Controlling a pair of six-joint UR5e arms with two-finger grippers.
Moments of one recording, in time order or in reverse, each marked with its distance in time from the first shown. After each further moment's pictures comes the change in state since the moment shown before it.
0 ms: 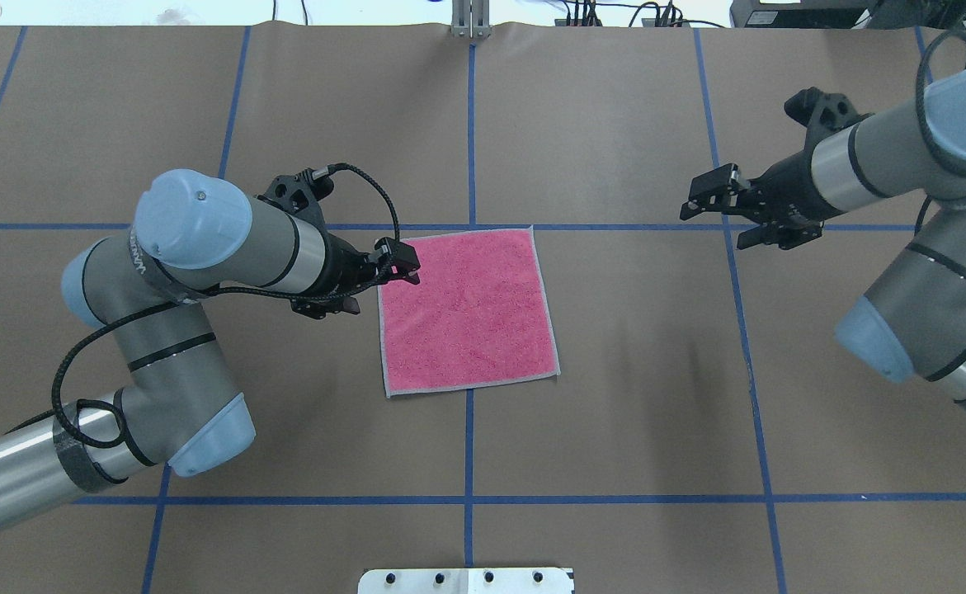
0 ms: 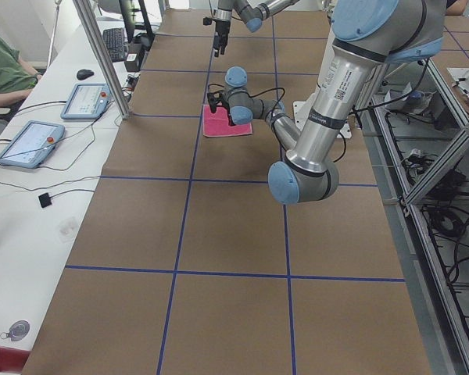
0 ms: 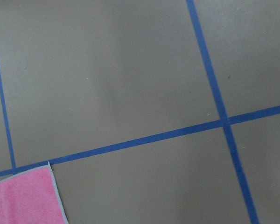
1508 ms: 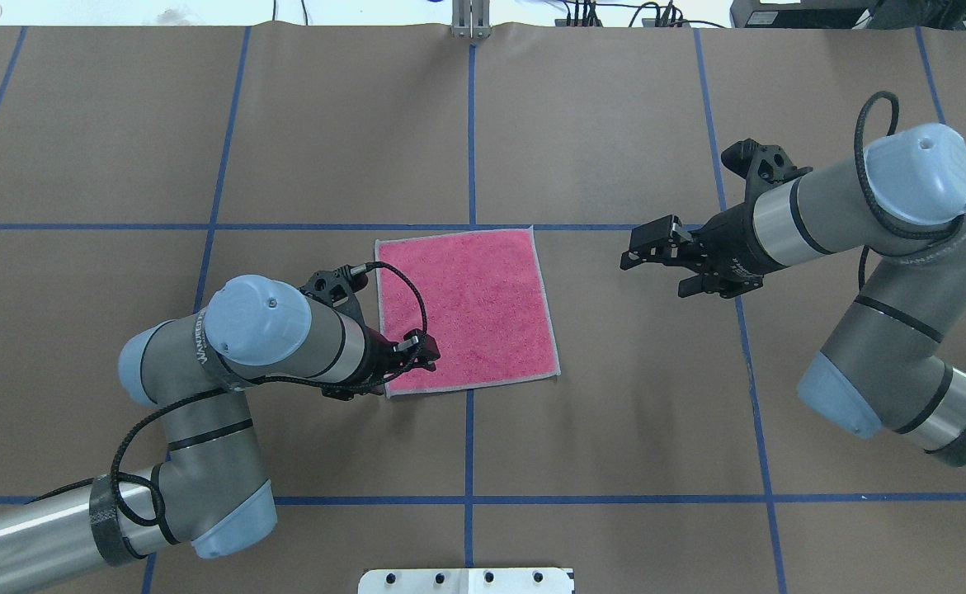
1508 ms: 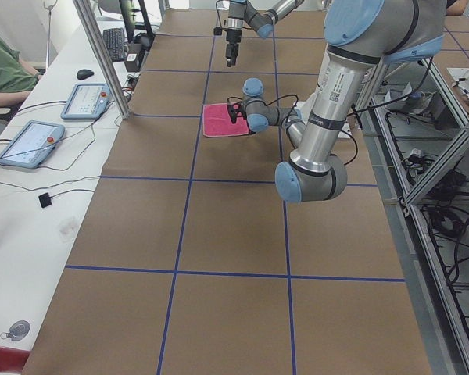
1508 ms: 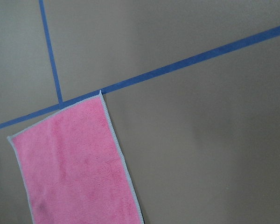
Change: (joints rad) left arm 0.139 0.015 0.049 0.004 0.053 -0.046; right arm -0.105 0.007 0.058 0.038 -0.008 0.058
